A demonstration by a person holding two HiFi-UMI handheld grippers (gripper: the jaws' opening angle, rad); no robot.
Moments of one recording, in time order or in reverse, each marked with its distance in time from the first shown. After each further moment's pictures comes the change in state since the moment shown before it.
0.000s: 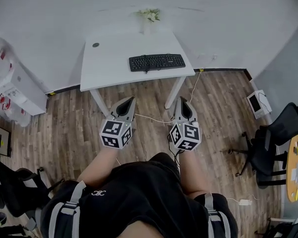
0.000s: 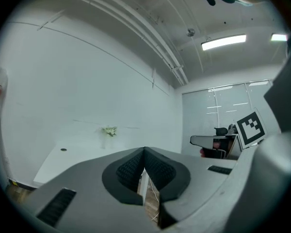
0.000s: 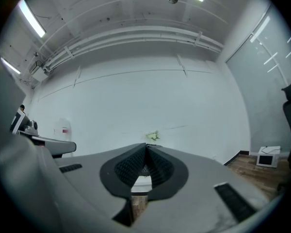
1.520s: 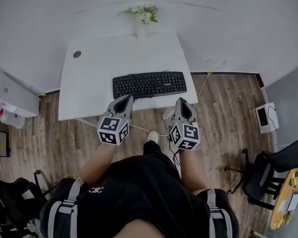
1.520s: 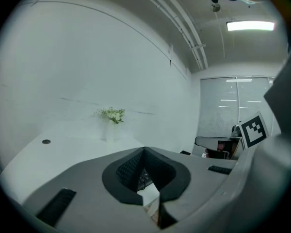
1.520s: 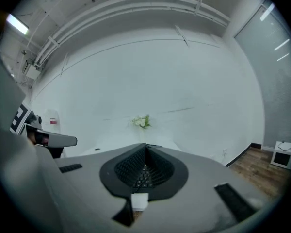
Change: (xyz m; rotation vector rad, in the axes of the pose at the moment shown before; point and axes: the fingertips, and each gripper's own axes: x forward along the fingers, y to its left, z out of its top) left arm 0.358 0.125 -0.046 -0.064 0.163 0.087; right arm 0.346 -0.167 -0.070 0.023 0.160 0.059
